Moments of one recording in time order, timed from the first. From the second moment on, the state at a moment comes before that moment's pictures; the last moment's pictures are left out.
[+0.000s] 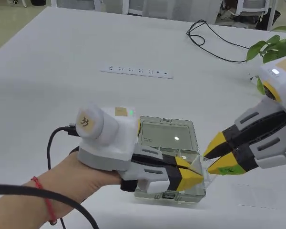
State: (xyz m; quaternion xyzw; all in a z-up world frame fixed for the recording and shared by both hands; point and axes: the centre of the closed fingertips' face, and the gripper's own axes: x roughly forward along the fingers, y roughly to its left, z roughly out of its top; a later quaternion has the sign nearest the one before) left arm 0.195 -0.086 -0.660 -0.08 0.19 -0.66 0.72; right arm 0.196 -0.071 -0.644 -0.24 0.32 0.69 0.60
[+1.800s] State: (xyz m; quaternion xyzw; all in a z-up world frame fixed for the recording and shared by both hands) left arm 0.185 -0.083 -0.652 -0.08 0.16 -0.67 0.72; right arm 0.176 -0.064 -0.642 -0.23 0.33 0.72 0.57
